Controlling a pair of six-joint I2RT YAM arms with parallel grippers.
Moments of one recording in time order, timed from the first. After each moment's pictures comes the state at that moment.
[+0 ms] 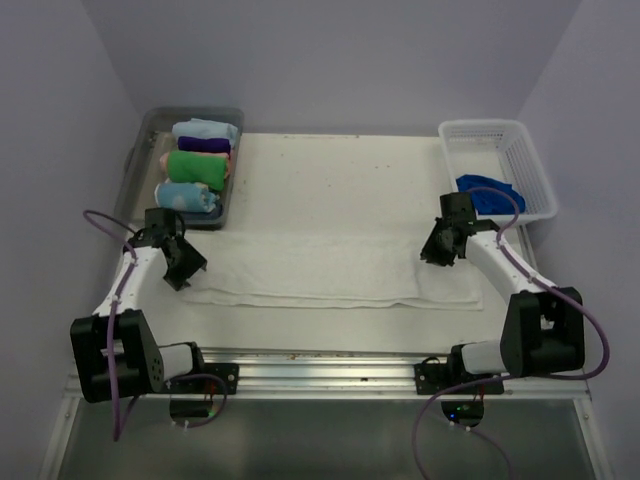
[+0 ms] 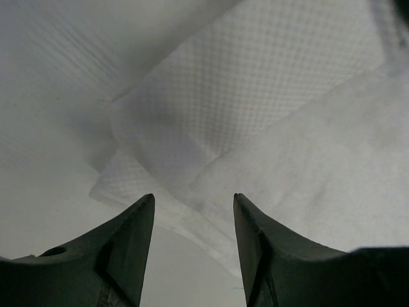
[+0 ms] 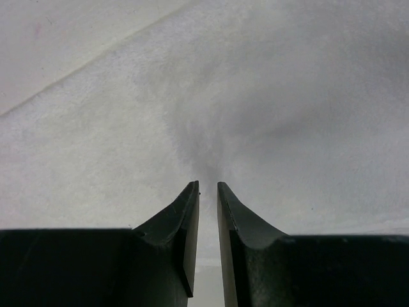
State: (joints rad) left arm 0.16 1.24 0.78 -0.71 -0.06 -0.68; right arm 0.11 1.38 0.87 -0.60 0.04 0.62
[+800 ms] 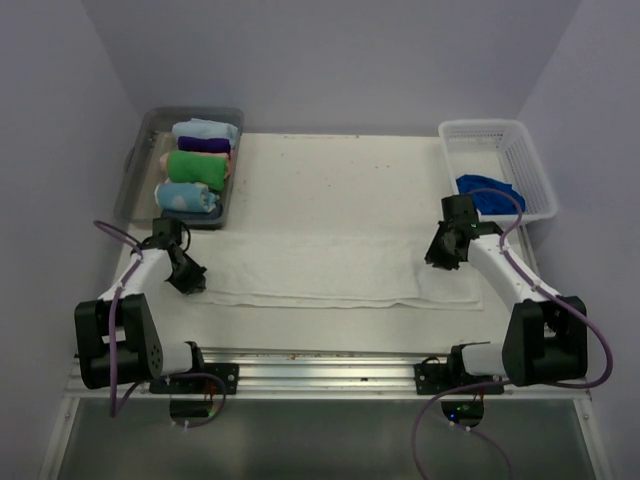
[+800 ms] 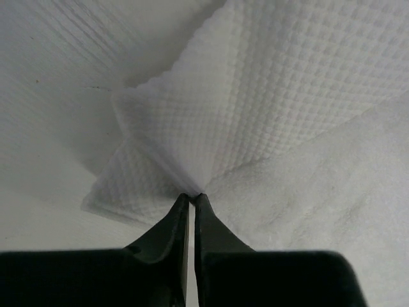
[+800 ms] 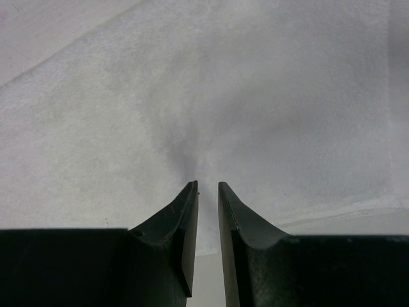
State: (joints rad) left arm 0.17 1.32 0.67 -0.65 -0.04 -0.73; right arm 0.11 1.34 0.86 -0.66 0.10 0.58
